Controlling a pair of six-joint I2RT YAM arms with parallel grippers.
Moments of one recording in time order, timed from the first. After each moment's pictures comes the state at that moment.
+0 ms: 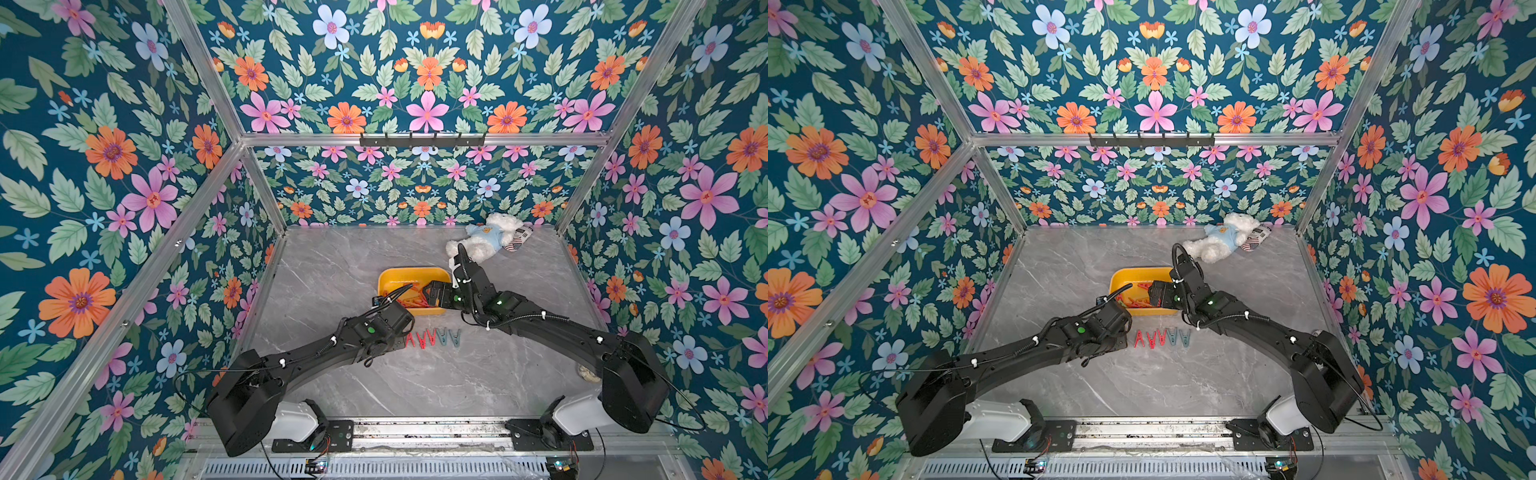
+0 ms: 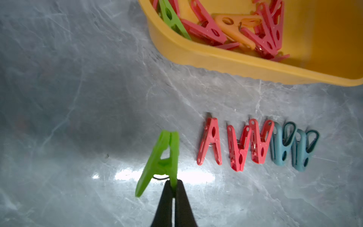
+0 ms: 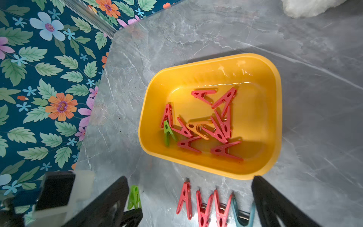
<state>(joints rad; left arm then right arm) -0.88 1.38 0.81 -0.57 -0.23 -0.95 0.75 1.48 1.01 -0.21 0.01 0.71</state>
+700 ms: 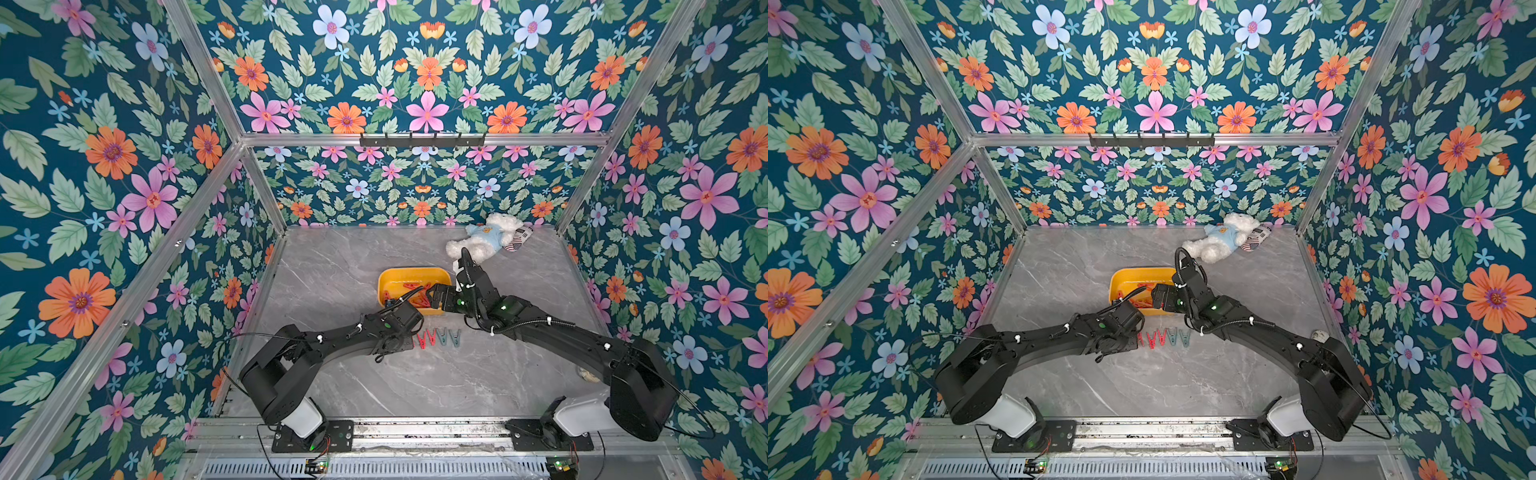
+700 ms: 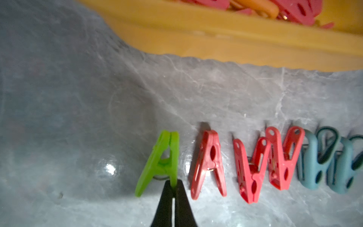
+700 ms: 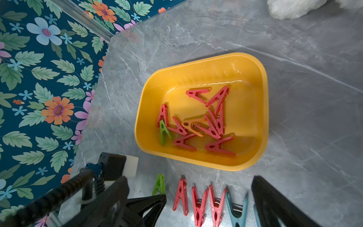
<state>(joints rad) -0.88 1.59 0.86 -0.47 -0.19 -0.89 0.76 1.43 0.97 -0.21 0.05 0.73</state>
